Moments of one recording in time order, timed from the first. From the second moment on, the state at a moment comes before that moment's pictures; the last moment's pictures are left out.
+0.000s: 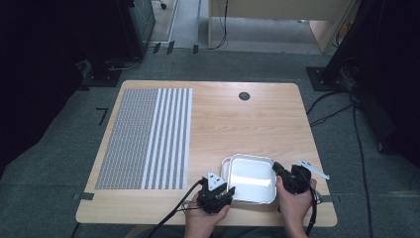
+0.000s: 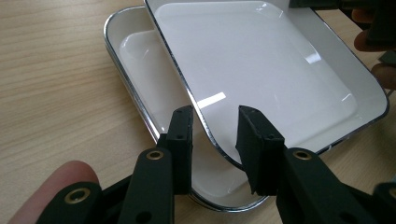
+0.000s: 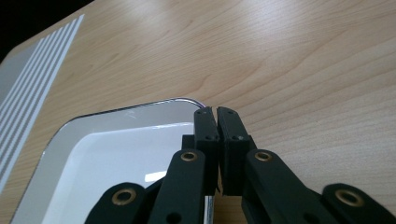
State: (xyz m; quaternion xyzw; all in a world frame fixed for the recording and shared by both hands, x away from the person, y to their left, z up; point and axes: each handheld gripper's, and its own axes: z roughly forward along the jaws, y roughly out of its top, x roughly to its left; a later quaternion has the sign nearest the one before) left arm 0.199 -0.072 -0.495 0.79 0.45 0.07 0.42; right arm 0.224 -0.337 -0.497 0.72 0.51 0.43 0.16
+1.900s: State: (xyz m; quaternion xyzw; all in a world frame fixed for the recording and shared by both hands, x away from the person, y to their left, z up) left arm 0.216 -0.037 -0.485 0.74 0.52 0.01 0.44; right arm 0.235 -0.318 -0.479 0.70 0.57 0.40 0.14
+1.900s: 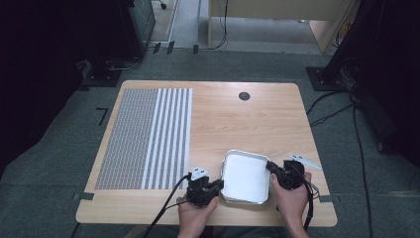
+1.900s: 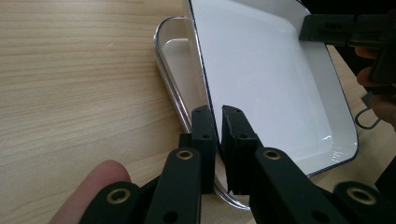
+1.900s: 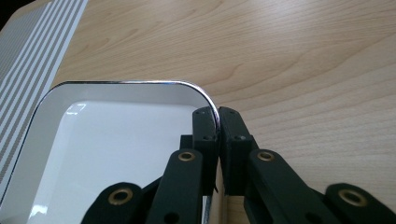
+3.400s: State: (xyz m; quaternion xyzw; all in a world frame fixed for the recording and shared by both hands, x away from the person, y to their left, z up) left arm 0.244 0.109 -0.457 0.68 0.58 0.06 0.44; right arm 0.311 -0.165 -0.449 0.66 0.62 0.41 0.10
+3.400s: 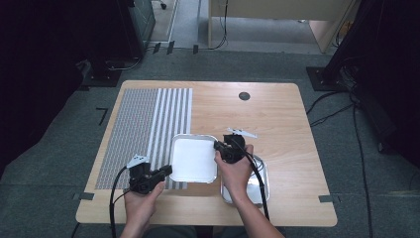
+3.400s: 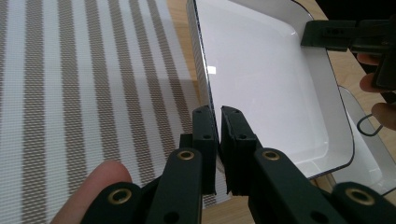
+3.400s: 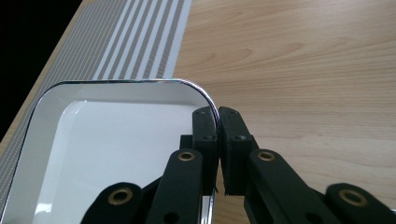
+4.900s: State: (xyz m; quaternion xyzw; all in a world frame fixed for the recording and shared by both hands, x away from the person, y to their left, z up) left arm 0.327 0.225 -0.466 0.64 0.64 0.08 0.42; right arm 0.421 -0.034 -0.467 0.66 0.63 0.41 0.04
